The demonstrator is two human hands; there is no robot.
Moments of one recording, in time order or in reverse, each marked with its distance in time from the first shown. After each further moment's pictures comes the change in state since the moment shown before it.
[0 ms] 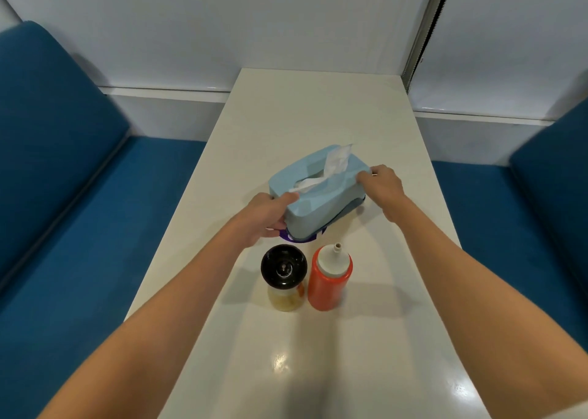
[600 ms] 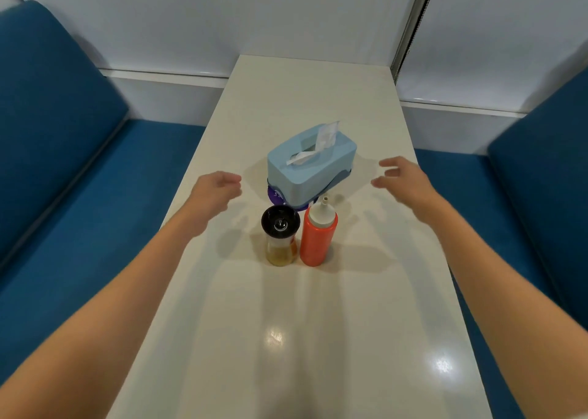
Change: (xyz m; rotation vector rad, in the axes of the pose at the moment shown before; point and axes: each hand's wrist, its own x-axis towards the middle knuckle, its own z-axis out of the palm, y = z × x) left_hand -0.068 -0.045 -0.062 0.037 0.215 0.212; right_hand -0.086 0.021 -0.070 -0.041 -0.073 -0.067
